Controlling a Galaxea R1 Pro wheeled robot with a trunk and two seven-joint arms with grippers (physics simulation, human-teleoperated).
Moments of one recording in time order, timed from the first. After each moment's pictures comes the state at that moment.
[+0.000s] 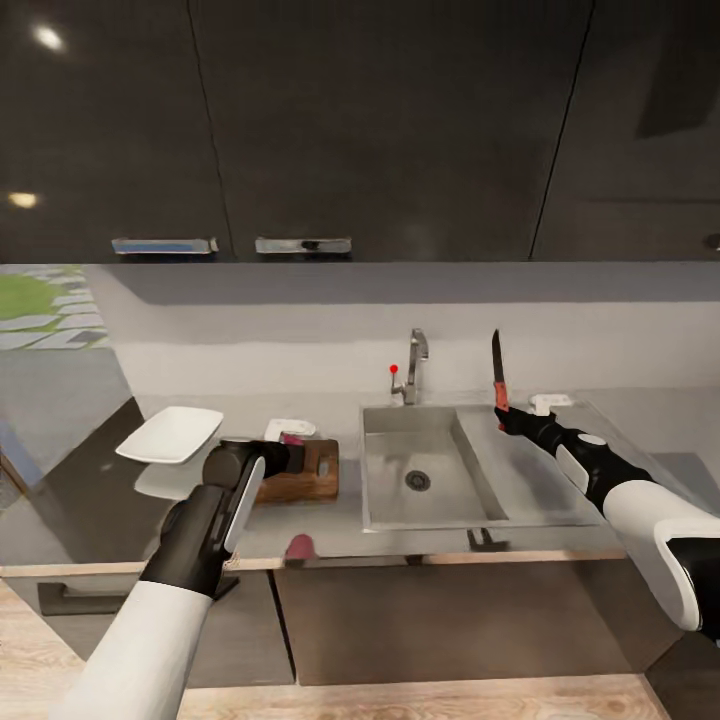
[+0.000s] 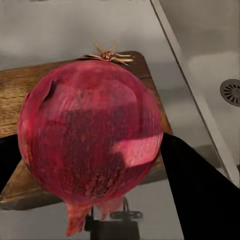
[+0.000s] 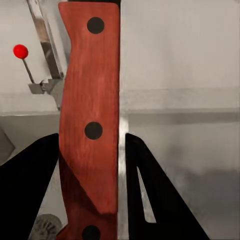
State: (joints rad) left arm -0.72 -0.10 -0.11 -1.26 -0.02 0.96 -0.04; right arm -1.14 -0.27 0.11 -0.21 -0.22 -0.07 0.36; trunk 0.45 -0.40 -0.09
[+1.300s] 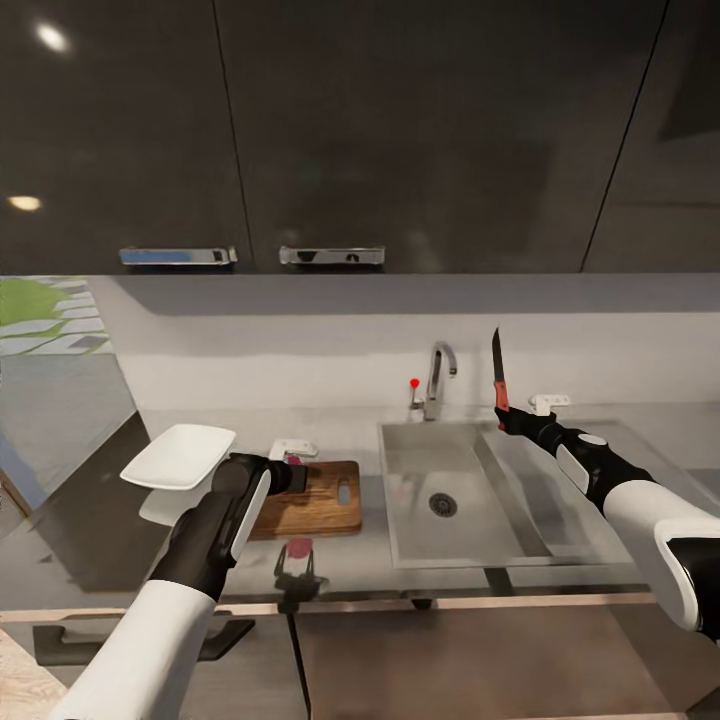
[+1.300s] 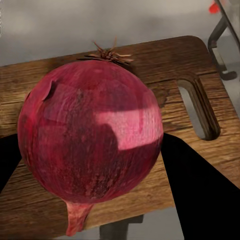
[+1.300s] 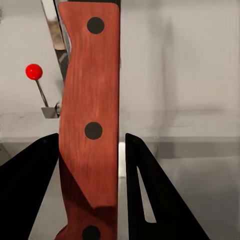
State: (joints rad) left arm -0.72 -0.10 -0.11 -1.13 -0.02 0.95 -0.04; right arm -1.14 -0.27 0.11 -0.21 -0.23 -0.07 0.36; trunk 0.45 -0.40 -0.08
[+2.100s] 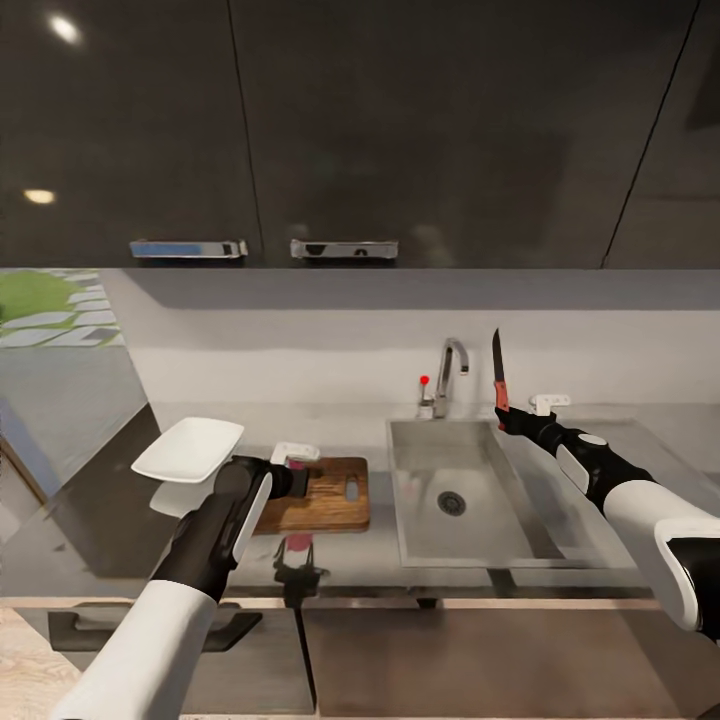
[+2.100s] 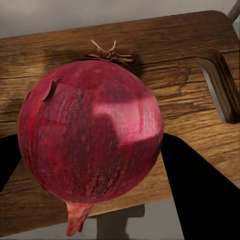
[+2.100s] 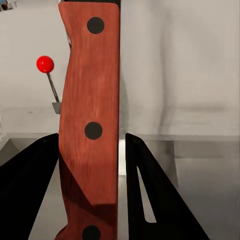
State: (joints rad) left arm -0.72 -0.11 -0.12 -1.10 -0.02 0.95 -0.04; right arm -1.14 -0.27 0.11 -0.21 -0.23 -0.07 0.36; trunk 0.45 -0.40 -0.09
